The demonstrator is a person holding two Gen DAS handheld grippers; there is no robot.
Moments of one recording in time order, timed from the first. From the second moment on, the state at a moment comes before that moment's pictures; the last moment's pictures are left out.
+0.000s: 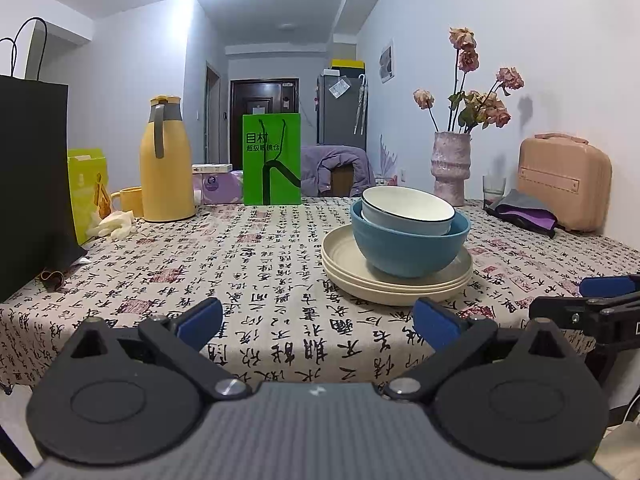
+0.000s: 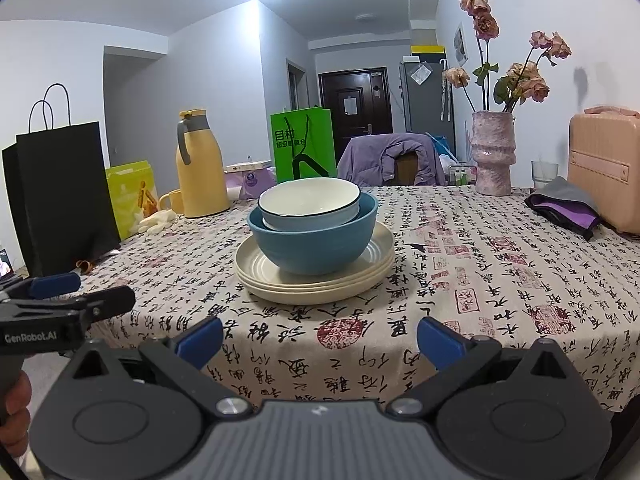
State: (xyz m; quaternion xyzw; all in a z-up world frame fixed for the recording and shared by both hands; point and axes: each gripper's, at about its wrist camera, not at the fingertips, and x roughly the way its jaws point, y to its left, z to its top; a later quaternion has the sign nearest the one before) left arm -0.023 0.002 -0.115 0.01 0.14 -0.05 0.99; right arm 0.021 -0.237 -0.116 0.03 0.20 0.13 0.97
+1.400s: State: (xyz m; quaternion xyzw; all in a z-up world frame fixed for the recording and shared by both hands) left arm -0.028 -0.001 -0.114 0.01 0.13 -0.06 0.99; right arm 0.019 -0.238 -0.115 0.03 0.19 0.13 0.97
